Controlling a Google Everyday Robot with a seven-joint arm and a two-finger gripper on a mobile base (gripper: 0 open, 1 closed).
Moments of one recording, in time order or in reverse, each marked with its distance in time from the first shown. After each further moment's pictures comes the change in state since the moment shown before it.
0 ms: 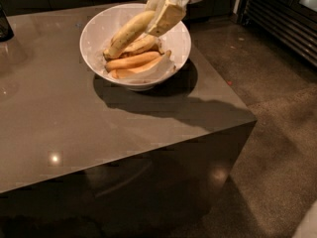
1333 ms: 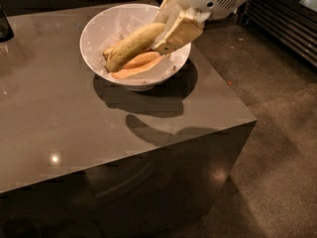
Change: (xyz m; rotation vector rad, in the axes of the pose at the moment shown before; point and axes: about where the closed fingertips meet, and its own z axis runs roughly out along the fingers) arm -0.028 0.077 -0.038 0.010 -0.068 0.103
